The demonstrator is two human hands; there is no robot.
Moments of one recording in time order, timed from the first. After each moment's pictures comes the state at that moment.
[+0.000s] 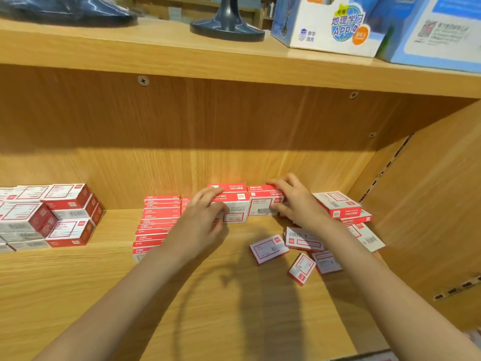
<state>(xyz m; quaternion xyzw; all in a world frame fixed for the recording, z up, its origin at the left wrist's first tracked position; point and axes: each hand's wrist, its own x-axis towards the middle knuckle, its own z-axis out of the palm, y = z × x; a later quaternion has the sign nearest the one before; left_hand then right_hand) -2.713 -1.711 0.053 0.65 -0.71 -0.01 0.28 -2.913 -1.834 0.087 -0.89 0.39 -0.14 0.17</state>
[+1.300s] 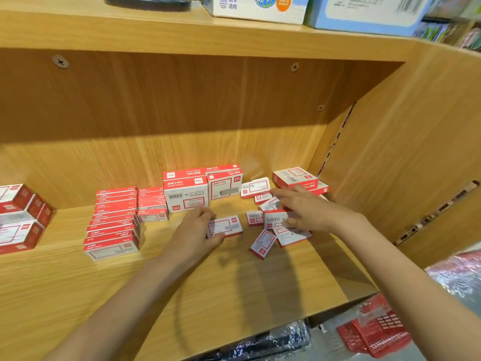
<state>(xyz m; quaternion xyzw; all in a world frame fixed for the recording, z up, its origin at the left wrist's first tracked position) -2.785 -1.709 0.037 0.69 -0.67 -0.15 0.21 -3.006 -1.815 0.095 -0.91 0.38 0.13 0.07</state>
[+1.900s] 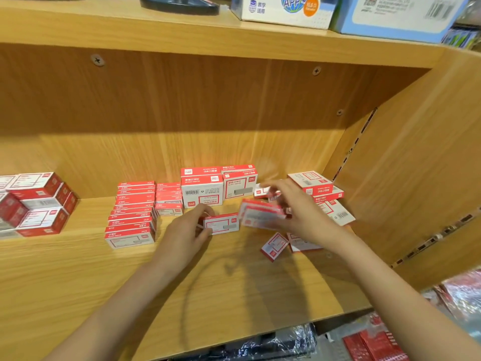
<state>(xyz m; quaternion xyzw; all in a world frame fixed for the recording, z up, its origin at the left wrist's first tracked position) -2.763 -1.679 0.041 0.68 -0.62 -0.16 0.36 -2.973 -1.779 0.098 -0.89 0.33 -0.17 0.26</state>
